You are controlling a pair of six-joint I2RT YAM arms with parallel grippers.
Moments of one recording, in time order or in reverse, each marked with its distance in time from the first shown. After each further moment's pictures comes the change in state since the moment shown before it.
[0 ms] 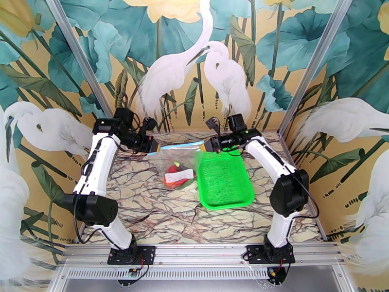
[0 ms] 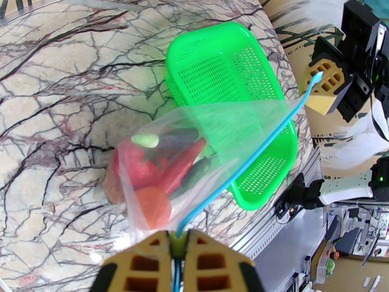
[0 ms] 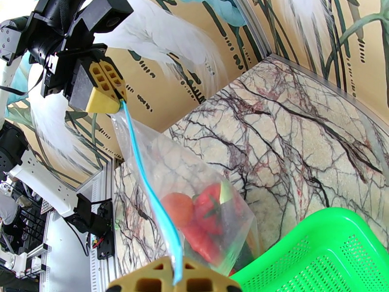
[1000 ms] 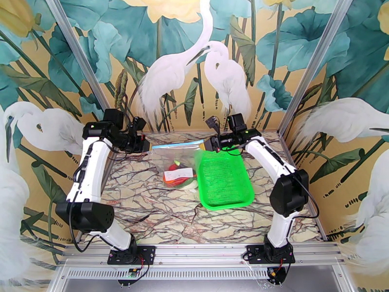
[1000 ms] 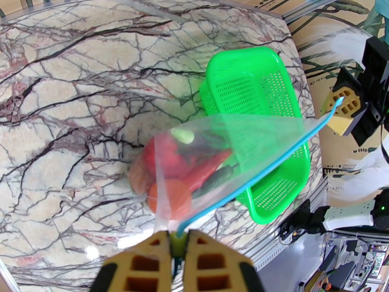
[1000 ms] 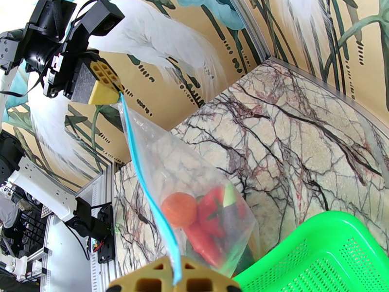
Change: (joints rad) left arm 0.072 -0.085 -0.075 0.063 -0.061 -0.088; right arm 0.003 -0.004 0.000 0.028 -0.001 0.032
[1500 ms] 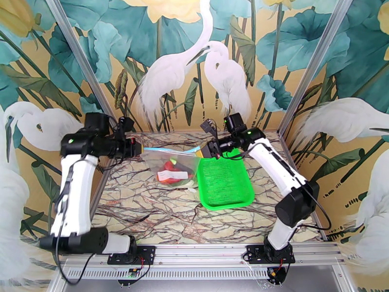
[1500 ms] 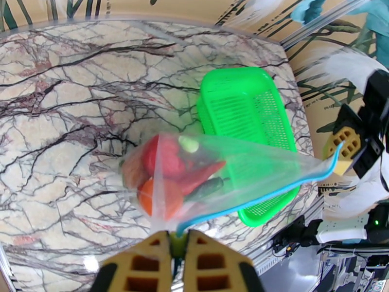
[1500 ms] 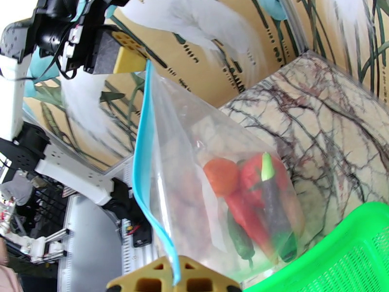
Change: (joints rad) left arm 0.020 -0.244 -0.038 -0.047 -0.039 -0.096; right arm 0.094 -0.115 0.086 -0.316 -0.025 -0.085
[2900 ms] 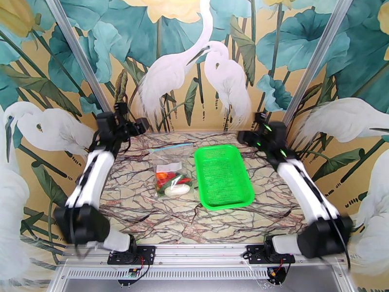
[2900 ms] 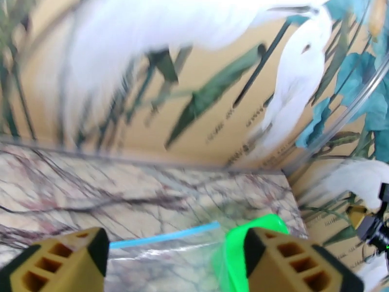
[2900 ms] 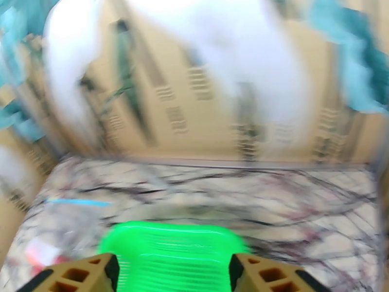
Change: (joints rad) left arm 0.048 0.011 -0.546 1.243 -0.102 -0.283; right arm -0.377 -0.489 -0.704 0.769 0.853 0.371
